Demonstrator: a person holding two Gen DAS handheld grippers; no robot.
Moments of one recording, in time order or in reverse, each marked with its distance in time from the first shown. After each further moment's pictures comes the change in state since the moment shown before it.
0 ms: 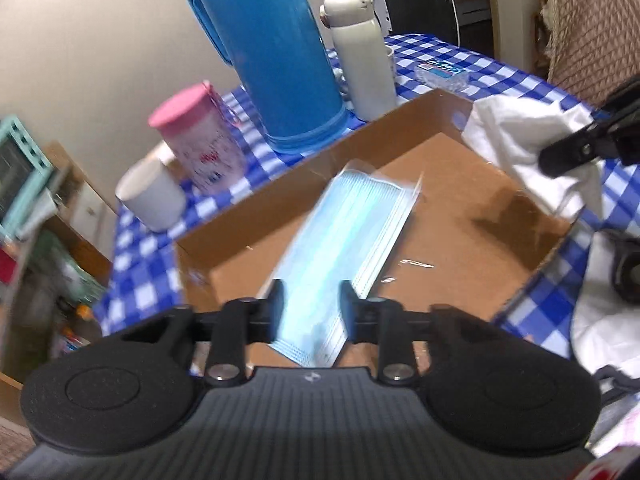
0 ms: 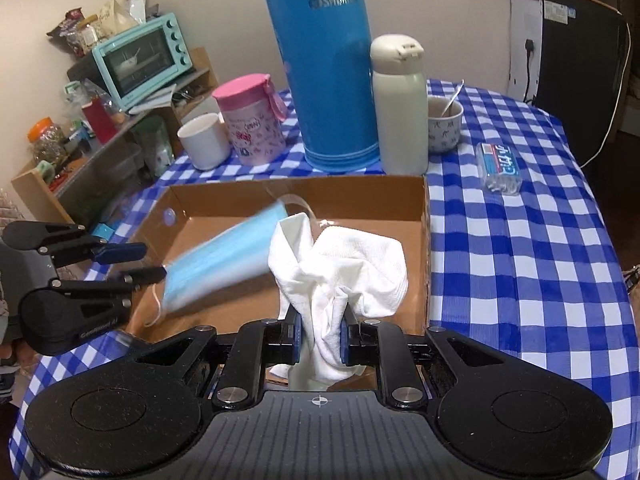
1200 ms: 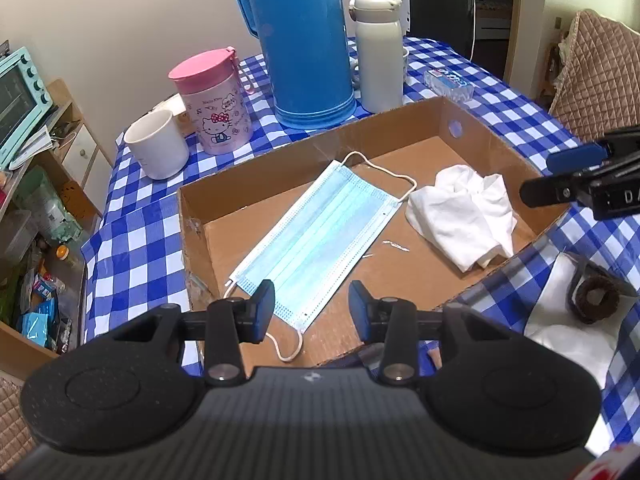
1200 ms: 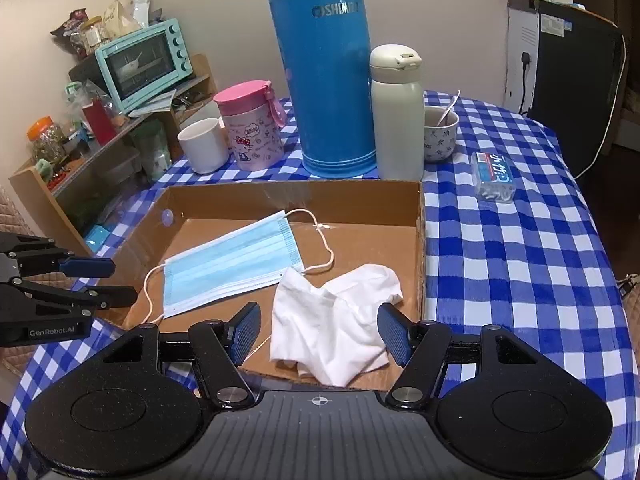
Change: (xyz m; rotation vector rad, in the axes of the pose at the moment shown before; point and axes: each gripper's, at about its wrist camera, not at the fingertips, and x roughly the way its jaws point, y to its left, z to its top) left arm -0.031 0.012 -0.004 -0.166 0.058 -0.047; right arm -0.009 0.005 -0.010 -0.019 -0.041 -0.017
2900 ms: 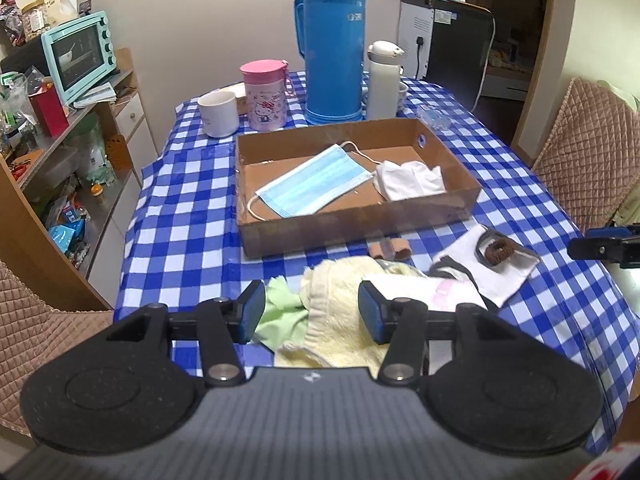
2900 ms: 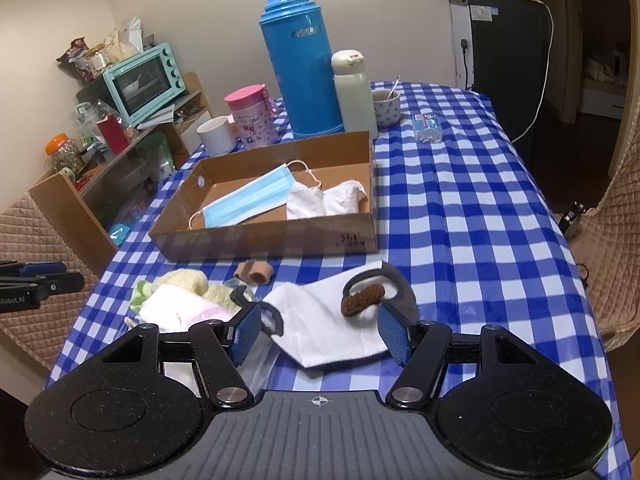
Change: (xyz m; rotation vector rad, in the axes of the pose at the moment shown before) left arm -0.173 -0.027 -0.119 -0.205 -0.087 0.010; right arm -0.167 0.024 -0.120 0.111 -0.031 -0.029
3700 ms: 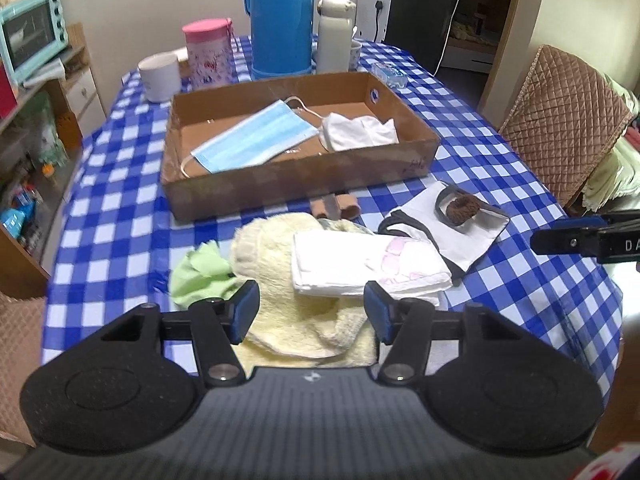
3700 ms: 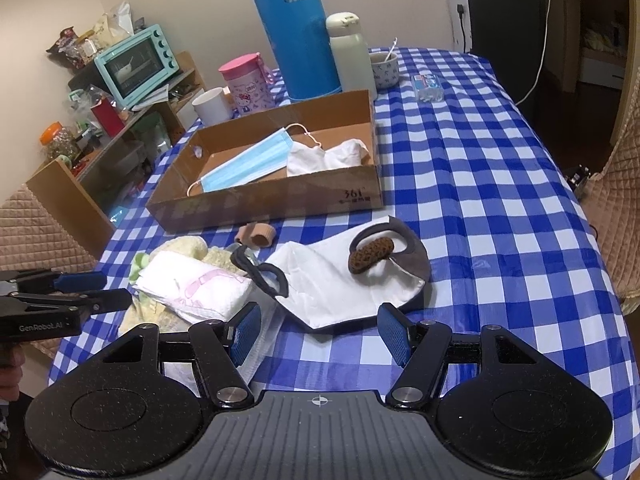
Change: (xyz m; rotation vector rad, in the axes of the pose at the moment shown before) left arm 0.045 -0.031 -0.019 0.019 0.091 -0.126; right arm 0.017 -0.001 -0.019 0.050 0.078 0.005
